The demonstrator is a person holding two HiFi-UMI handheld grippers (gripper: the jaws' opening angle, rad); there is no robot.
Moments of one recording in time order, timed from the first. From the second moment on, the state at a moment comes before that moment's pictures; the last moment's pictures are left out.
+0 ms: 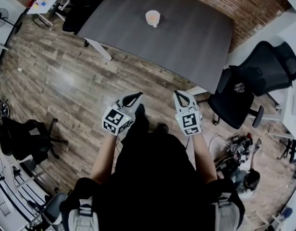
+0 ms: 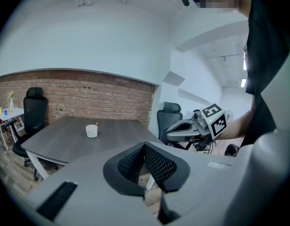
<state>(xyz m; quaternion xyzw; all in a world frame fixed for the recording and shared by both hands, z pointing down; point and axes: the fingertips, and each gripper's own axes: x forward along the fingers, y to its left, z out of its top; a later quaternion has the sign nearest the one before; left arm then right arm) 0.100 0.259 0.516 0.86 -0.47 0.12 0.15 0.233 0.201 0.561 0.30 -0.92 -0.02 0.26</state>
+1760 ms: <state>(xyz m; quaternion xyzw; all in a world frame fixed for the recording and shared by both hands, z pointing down) -0.026 0.157 0.526 0.90 -0.40 0.11 0.14 0.124 0.117 0.566 0.38 -0.89 -0.01 0.27</state>
